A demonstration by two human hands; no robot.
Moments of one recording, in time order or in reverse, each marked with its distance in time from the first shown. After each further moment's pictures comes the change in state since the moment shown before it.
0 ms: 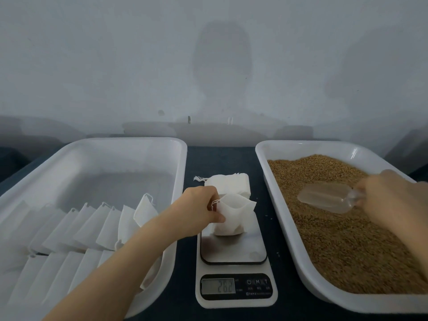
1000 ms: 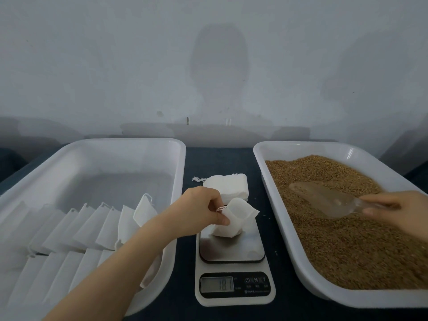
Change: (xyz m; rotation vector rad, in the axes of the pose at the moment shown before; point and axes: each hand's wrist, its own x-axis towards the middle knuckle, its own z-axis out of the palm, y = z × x) left_hand -0.002 0.001 -0.001 -0.135 -0.021 0.037; right_hand -0.020 0.052 0.015 0.677 -0.113 -0.101
